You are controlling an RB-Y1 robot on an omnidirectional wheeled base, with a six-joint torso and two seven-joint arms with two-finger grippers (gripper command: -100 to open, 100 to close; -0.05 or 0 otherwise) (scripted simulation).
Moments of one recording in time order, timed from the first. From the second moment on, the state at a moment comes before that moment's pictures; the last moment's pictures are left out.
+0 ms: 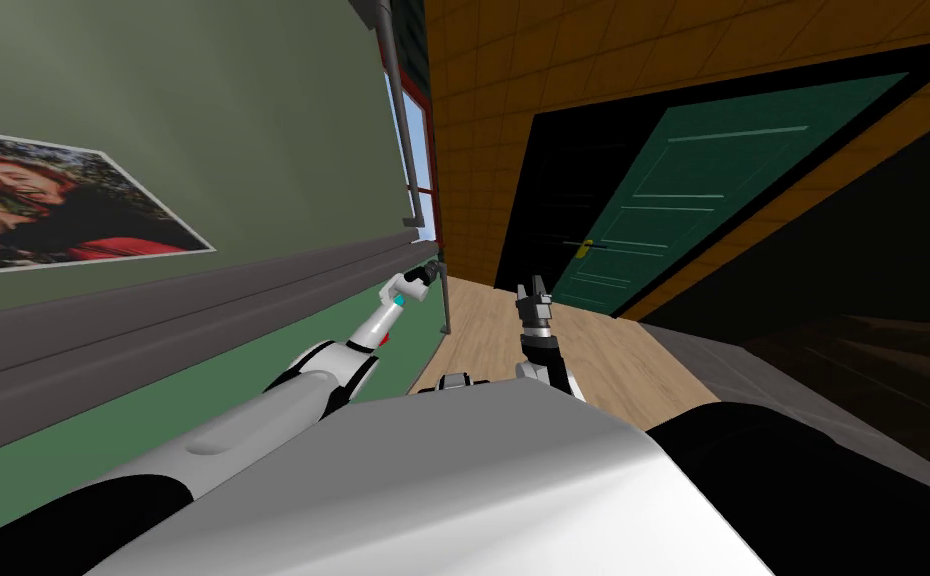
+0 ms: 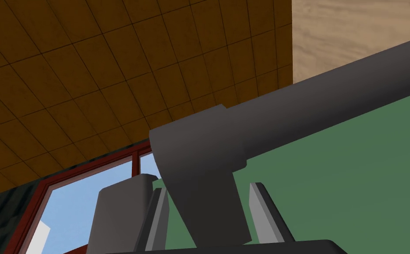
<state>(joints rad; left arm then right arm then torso) -0.77 0.29 -0.31 -1.31 0.13 0.54 0.12 0.53 0.02 0.06 -2.33 0.06 -0.40 -0.10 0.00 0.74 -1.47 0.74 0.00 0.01</state>
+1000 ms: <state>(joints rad) -0.91 0.20 -0.33 -1.09 0.10 0.48 0.13 0.54 0.02 0.06 -2.33 0.06 -0.40 -0.10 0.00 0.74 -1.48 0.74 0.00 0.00</state>
